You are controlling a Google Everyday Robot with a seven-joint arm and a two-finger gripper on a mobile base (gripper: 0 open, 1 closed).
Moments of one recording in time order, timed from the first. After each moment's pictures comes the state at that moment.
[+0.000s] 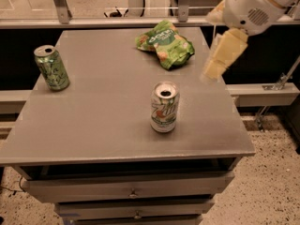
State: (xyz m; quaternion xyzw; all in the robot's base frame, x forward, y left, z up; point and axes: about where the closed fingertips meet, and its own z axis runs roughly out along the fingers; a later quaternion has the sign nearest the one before) arm 0.519 -0.132 0.993 -0.62 0.74 0.06 0.26
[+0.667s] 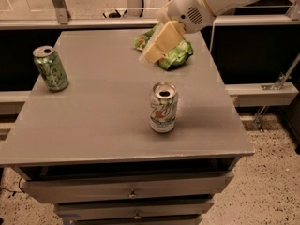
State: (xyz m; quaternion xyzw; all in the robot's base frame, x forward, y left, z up) arm 0.568 -0.006 0.995 -0.59 0.69 0.23 0.35
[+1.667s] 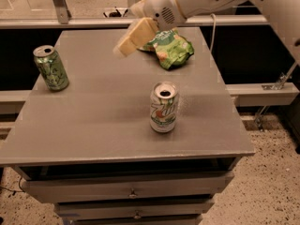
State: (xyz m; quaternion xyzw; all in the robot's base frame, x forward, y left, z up) arm 0.599 0.049 0.998 -0.59 0.64 0.28 0.41
